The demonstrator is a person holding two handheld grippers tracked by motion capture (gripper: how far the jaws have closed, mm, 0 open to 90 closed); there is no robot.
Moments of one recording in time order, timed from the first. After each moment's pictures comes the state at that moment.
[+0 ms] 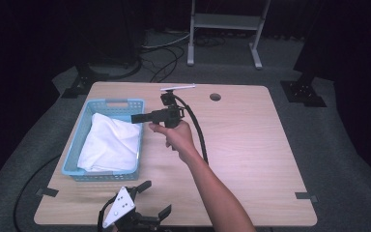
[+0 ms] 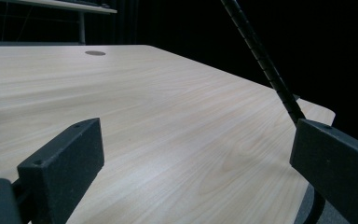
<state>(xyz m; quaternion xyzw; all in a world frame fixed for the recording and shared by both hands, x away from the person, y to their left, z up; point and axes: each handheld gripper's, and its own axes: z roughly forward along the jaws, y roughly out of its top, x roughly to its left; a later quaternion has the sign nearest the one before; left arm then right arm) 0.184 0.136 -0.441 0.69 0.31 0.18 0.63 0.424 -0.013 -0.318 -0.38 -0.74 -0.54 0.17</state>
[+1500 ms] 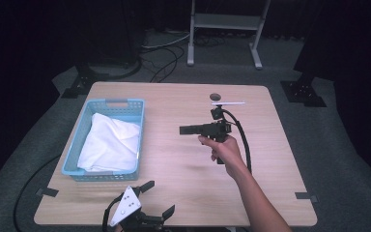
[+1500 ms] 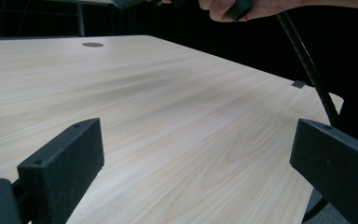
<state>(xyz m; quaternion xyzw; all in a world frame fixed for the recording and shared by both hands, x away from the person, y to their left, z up) 0.187 0.128 -0.446 0.71 0.30 0.18 0.61 0.400 -0.141 -0.350 -0.42 -0.71 -0.54 0.16</state>
